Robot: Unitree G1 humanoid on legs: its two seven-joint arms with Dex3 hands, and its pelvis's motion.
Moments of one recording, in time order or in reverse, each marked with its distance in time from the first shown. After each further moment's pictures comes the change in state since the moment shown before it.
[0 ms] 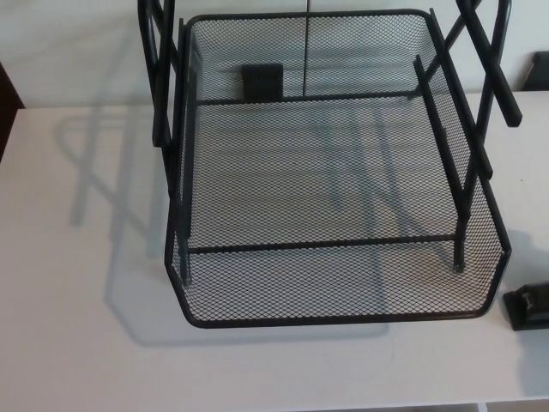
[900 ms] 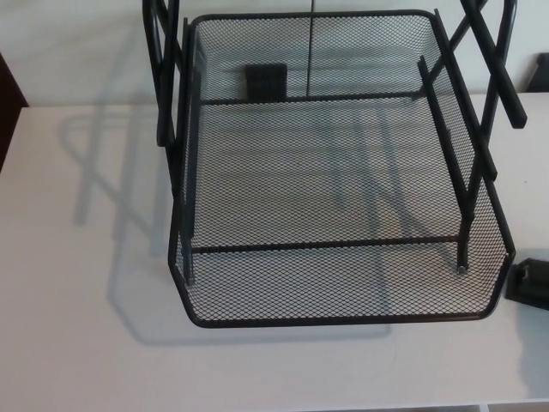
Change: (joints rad) left_arm 0.006 -0.003 -0.011 0.010 0.003 0.000 0.005; right_arm -0.067 0.014 0.155 0.103 -0.303 -0.117 -0.183
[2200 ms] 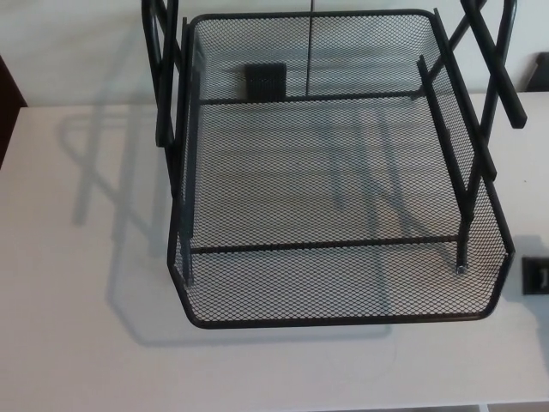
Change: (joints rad) left_arm 0.045 -0.004 -0.012 0.001 0.002 0.000 0.003; right_arm 0.176 0.062 -0.181 -0.003 -0.103 -0.119 -0.530
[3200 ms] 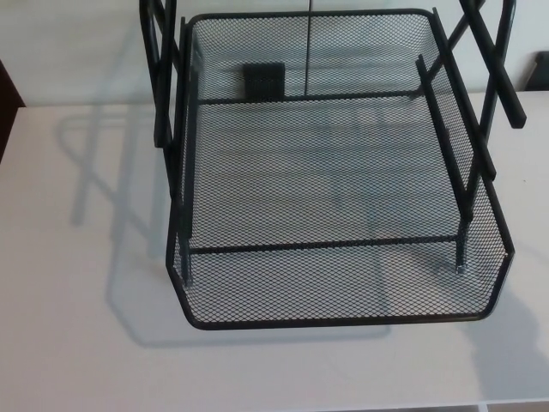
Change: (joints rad) left_arm 0.063 -0.008 -0.038 0.014 0.006 -0.012 0.035; right_arm -0.438 0.090 -0.367 -0.133 0.007 -0.140 -0.117
